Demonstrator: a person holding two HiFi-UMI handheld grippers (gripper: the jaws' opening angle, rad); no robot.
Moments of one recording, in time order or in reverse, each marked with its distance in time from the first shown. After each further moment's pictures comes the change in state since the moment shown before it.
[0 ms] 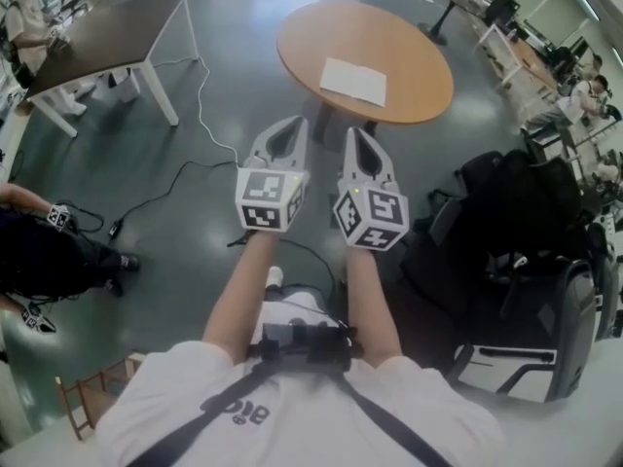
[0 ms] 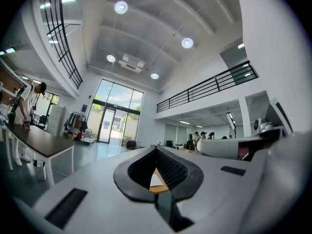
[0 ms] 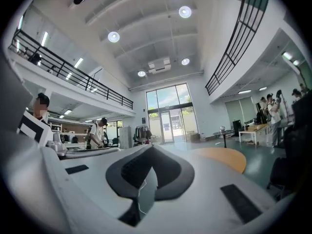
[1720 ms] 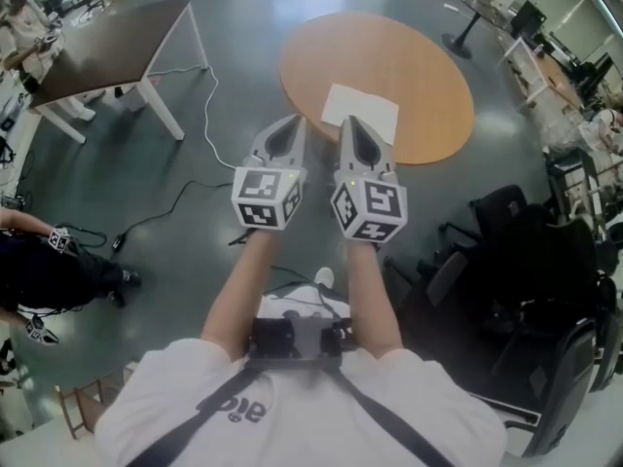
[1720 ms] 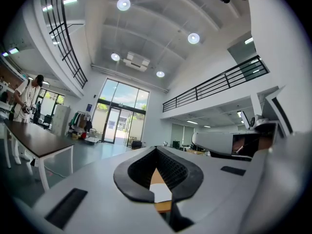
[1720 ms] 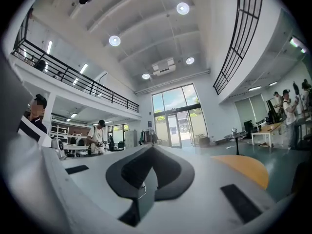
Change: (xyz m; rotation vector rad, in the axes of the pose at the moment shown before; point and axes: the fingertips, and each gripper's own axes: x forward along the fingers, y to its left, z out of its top) left arm 0.169 0.046 -0.012 -0.017 -0.011 0.068; right arm 0.167 -0.082 0.012 -0.005 -0.047 0.106
